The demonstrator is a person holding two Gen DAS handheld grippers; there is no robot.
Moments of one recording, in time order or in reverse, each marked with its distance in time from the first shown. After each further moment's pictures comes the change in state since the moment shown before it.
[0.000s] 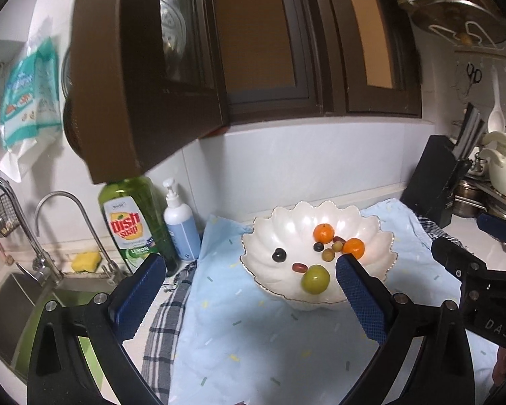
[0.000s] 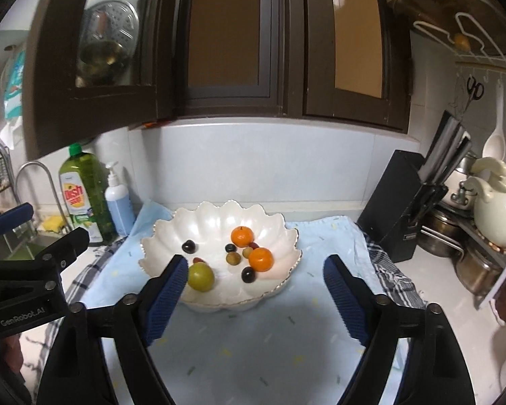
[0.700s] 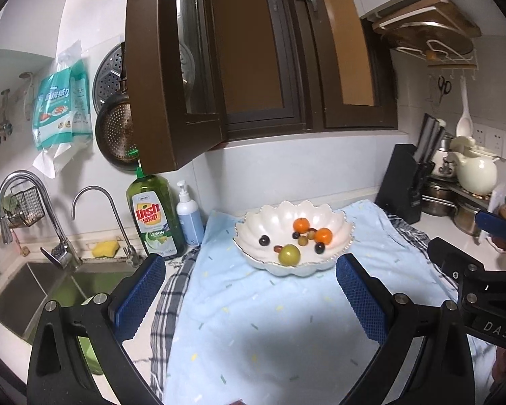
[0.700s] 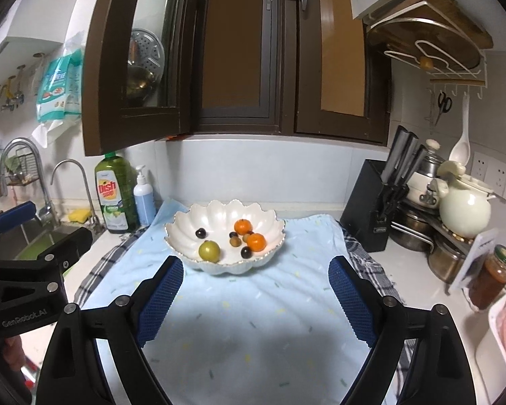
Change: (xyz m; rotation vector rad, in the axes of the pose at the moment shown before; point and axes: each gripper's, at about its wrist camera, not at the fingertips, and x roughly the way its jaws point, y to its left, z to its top) left arm -0.132 -0.027 -0.034 -0.012 -0.054 0.005; right arm -0.125 -0.021 -0.036 -0.024 -0.052 0.020
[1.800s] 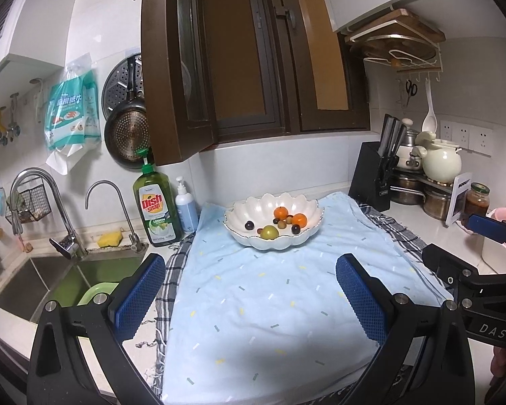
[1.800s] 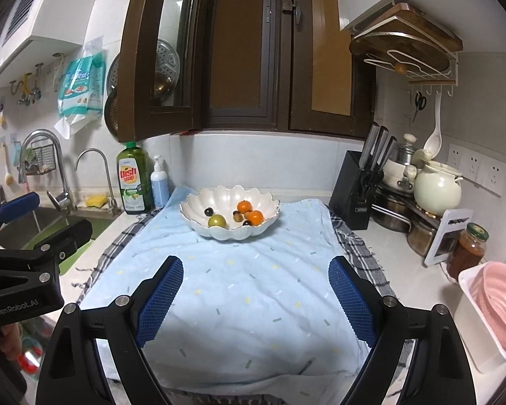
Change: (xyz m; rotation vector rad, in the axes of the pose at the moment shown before) left arm -0.102 -0.013 -0.038 0.014 -0.024 -0.042; right arm -0.102 -0.004 -0.049 -0.008 -0.003 0.003
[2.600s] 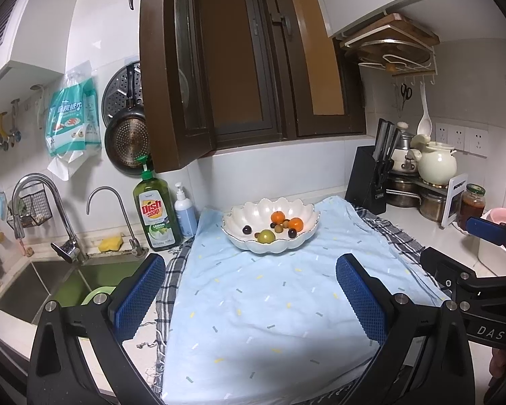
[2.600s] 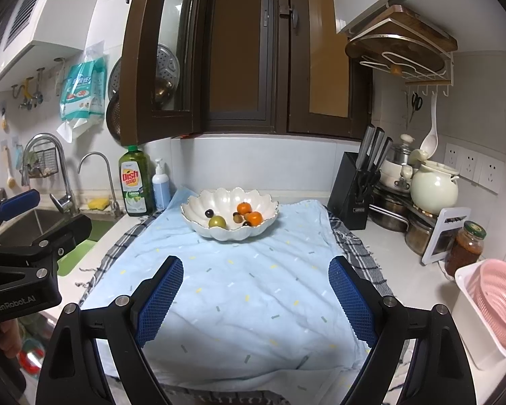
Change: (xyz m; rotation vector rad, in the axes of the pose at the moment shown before) left arm -0.014 -0.006 0.002 0.009 -0.021 -0.003; right arm -0.012 -0.005 -0.002 0.007 -0.012 0.005
